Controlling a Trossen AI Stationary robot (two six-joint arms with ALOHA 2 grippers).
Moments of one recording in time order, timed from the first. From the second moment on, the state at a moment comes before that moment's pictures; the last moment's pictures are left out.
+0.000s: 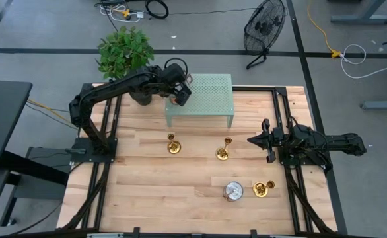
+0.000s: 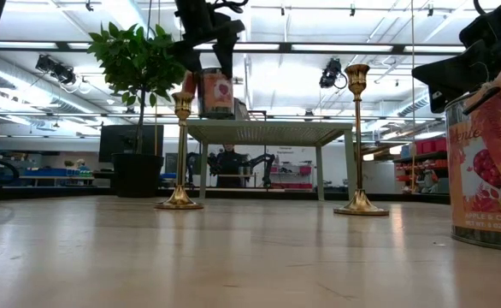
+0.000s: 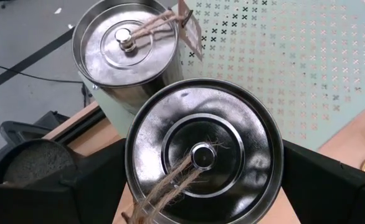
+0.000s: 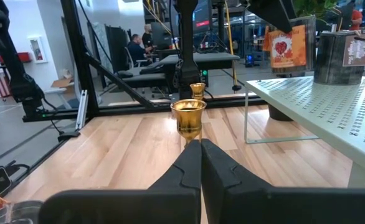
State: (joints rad) left arm 0.37 1.70 1.79 -1.11 -0.36 -0.46; right arm 0.01 0.00 0.02 0.01 -0.02 0.07
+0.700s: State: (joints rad) left arm 0.40 1.75 1.79 -1.11 -0.34 -0.45; right arm 0.01 0.00 0.02 0.01 -0.02 0.07
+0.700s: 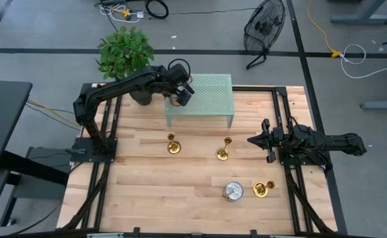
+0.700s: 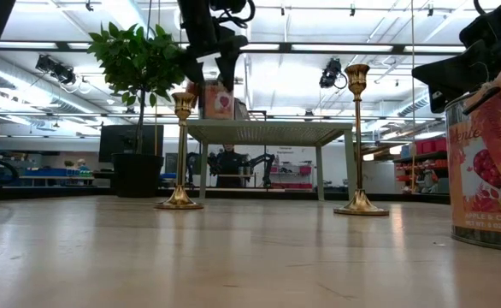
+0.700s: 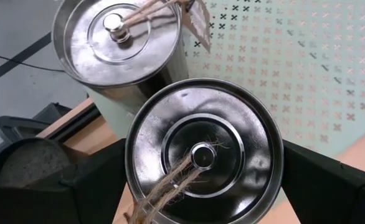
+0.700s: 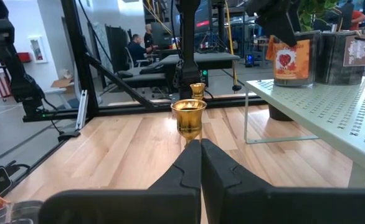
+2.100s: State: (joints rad) left arm 0.40 1.76 1.79 -1.11 -0.37 -0.39; right arm 0.01 0.00 0.02 0.01 -0.02 0.07
